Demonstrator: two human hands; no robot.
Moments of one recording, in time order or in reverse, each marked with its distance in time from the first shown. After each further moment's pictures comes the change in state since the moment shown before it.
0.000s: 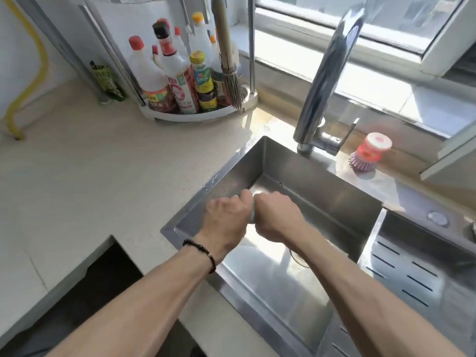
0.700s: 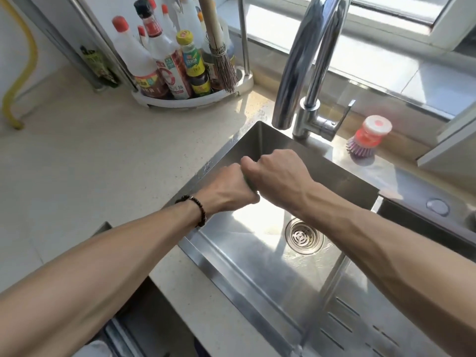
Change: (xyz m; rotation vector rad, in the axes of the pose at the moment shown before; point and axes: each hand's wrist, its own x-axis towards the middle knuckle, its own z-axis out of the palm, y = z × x) left_hand 0.048 0.015 -0.035 -0.610 -0.385 -0.298; right_hand 0.009 0.027 -0.050 -0.339 0.444 -0.438
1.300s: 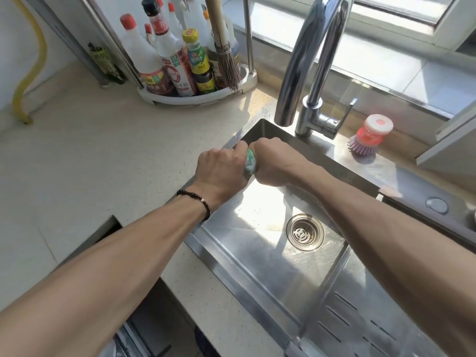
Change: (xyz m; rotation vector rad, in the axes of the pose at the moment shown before) left_hand 0.004 -0.019 -0.003 0.536 0.658 0.337; right_hand 0.023 0.012 -0.004 0.528 -0.374 0.341
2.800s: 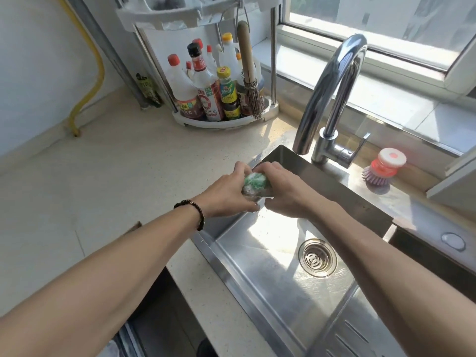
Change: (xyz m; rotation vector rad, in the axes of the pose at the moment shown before) left_hand -0.012 -0.017 -0.046 -0.582 -0.611 -0.371; right_hand -0.020 -0.003 0.007 0.160 0.019 -0.201
